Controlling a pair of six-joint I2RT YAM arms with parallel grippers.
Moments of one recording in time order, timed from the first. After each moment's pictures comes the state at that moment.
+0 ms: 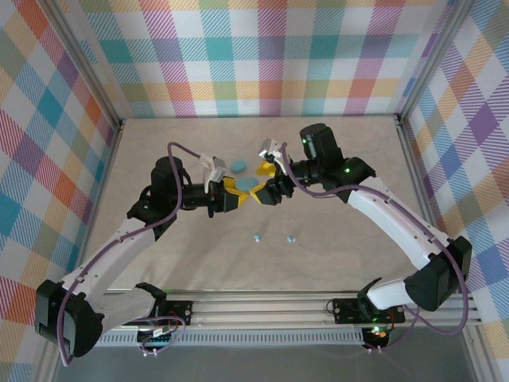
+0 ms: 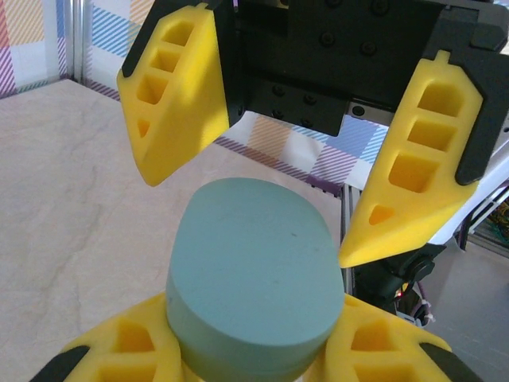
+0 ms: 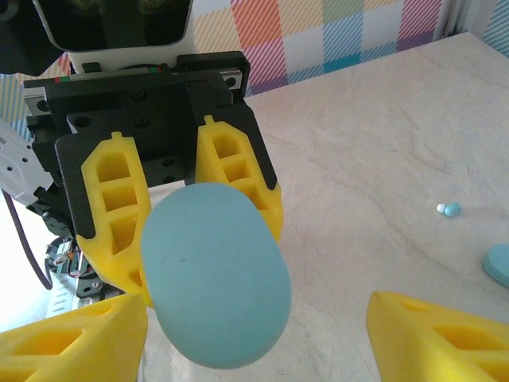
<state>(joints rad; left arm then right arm) -0.44 1.09 0.85 -0.03 0.91 -0.08 0.63 1.39 1.37 -0.58 -0.72 -0.25</state>
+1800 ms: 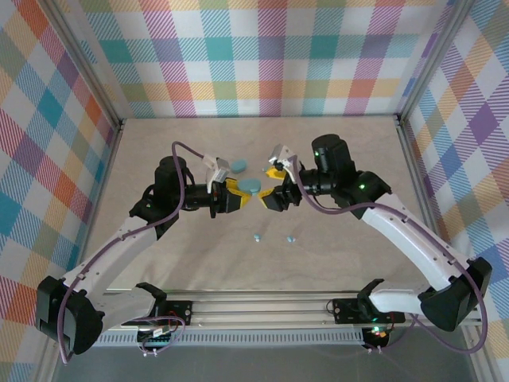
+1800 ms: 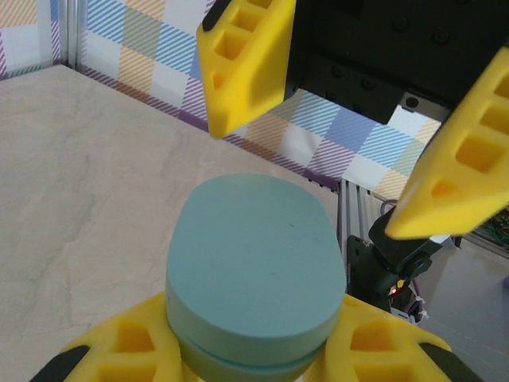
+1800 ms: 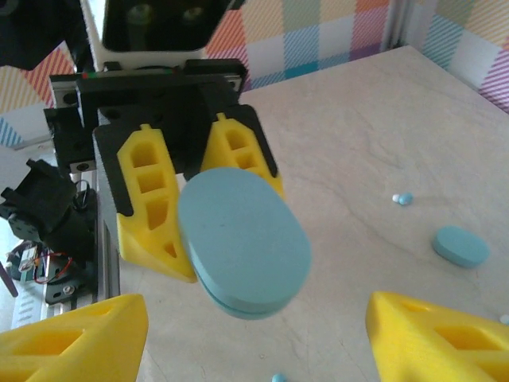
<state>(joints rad) -0.46 1.11 0.86 -0.05 0.90 -0.09 0.67 1.24 1.26 -0.54 -0.58 -0.23</state>
